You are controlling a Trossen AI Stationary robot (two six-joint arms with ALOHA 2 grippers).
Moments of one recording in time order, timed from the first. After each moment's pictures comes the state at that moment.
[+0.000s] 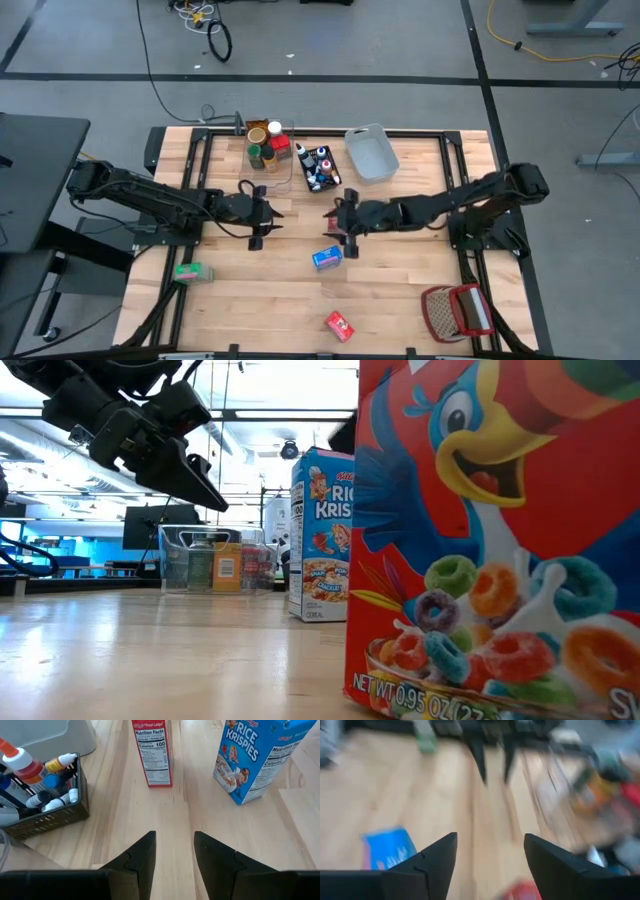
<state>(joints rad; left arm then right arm) -0.09 1.10 0.46 0.05 -0.16 0.04 0.17 1.55 0.95 0.08 0.21 -0.03</state>
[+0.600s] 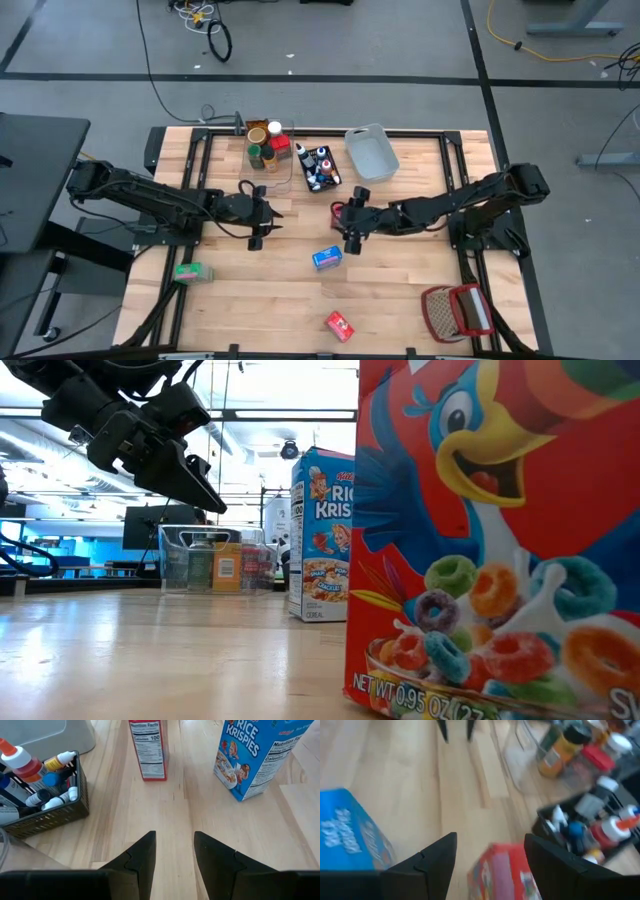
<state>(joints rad) -0.09 1.10 0.46 0.03 -0.16 0.05 0.19 1.55 0.95 -0.09 0.41 0.04</state>
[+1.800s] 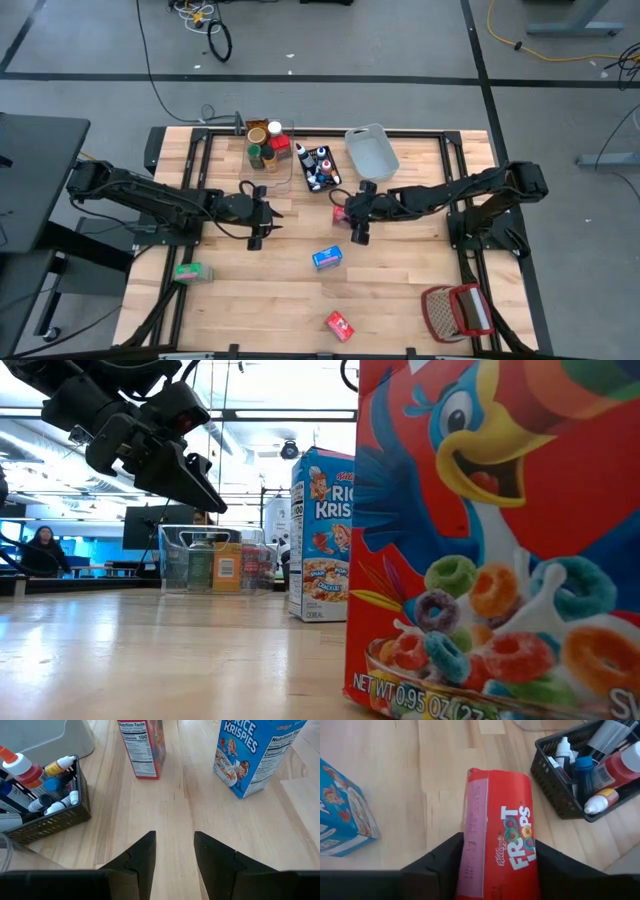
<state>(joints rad) -0.09 1.10 0.45 0.04 -0.16 0.09 0.05 1.55 0.91 -0.25 0.24 0.07</state>
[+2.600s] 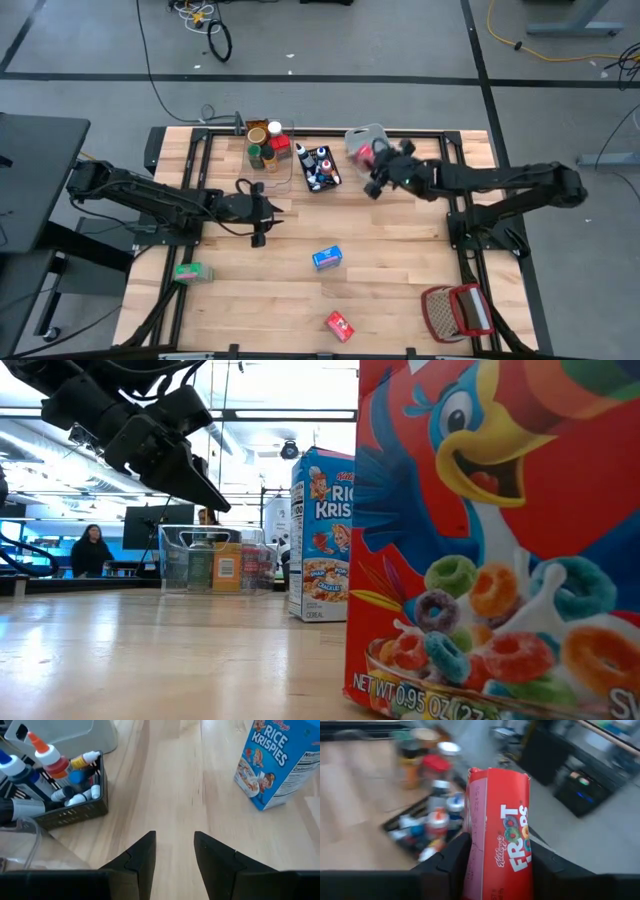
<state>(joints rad) -0.09 1.10 0.45 0.05 -0.25 0.00 -0.09 1.20 0.90 -0.28 0.64 0.06</state>
